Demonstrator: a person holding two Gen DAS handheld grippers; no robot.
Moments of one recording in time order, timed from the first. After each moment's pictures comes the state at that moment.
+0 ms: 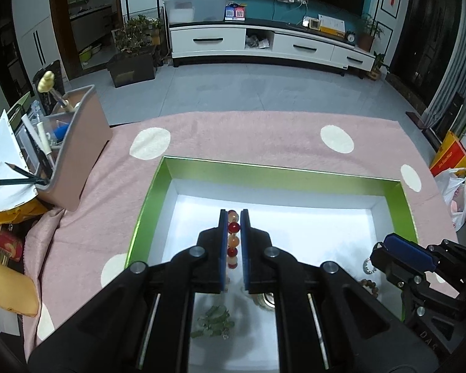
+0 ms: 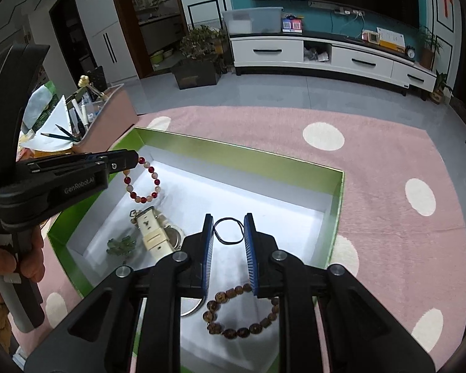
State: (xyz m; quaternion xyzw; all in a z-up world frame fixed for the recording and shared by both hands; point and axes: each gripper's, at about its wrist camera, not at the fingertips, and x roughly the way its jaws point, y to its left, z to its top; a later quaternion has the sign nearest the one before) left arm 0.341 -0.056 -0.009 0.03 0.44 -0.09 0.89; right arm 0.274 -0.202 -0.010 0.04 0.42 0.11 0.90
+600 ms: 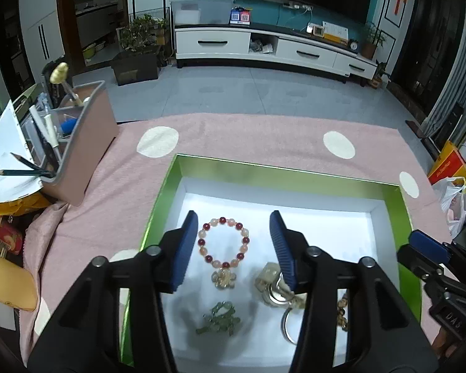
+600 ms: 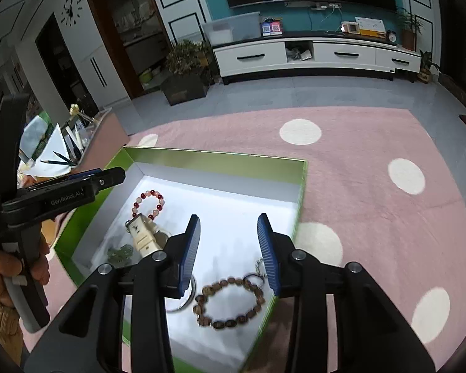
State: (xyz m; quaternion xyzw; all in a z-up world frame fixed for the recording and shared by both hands) left arm 0.329 -0.039 0.000 0.00 0.43 -0.09 0.90; right arm 0.249 -0.244 -0.003 0.10 0.39 0.09 0.91
